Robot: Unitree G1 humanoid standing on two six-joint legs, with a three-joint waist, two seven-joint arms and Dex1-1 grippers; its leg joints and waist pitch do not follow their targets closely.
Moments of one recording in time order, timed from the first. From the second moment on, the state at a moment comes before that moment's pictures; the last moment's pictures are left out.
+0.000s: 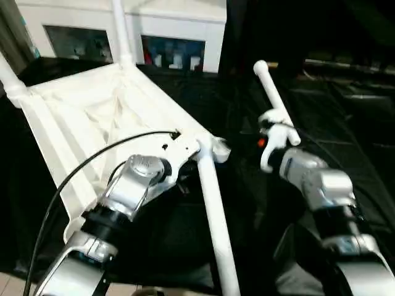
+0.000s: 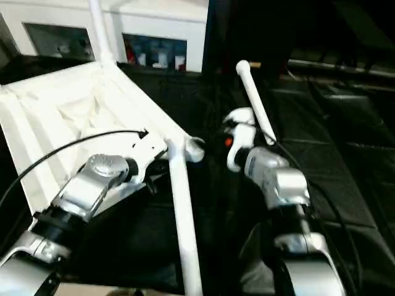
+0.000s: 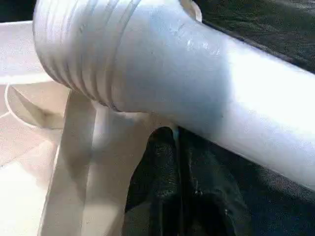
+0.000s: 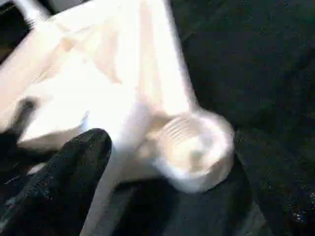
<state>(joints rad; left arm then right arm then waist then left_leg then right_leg) -0.60 0.25 -0.30 0.37 0.09 0.51 -0.70 -0.57 -0.23 -0.02 0.32 0.37 0.72 0.60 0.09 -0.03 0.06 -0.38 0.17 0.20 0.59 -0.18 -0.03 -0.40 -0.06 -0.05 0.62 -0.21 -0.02</state>
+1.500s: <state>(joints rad) -0.60 0.27 -0.31 0.39 0.09 0.48 -0.71 -0.48 -0.20 0.10 0.15 0.44 1.15 0.53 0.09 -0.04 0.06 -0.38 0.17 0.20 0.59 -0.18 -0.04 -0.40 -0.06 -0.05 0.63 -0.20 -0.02</state>
